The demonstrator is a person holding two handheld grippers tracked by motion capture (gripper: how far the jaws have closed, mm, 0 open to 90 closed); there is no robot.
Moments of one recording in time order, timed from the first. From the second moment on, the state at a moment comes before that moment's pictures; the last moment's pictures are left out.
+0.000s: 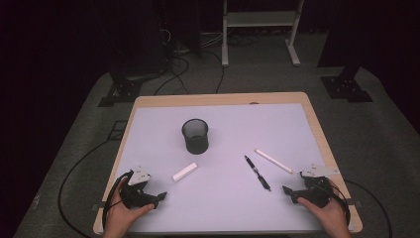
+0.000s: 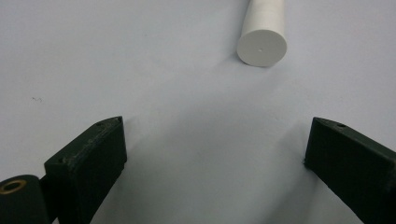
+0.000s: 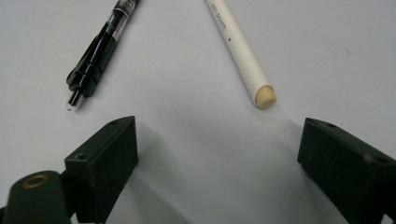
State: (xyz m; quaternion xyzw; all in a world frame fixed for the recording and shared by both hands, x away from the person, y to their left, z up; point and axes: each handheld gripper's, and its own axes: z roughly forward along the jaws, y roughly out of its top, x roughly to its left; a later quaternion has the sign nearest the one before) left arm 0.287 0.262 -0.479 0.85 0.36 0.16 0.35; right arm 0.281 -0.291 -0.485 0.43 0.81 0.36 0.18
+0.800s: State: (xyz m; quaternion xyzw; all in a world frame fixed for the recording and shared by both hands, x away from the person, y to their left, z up) left arm 0.293 0.267 -0.468 0.84 0.37 0.16 0.36; right arm 0.281 -0.291 -0.485 0.43 0.81 0.36 0.18
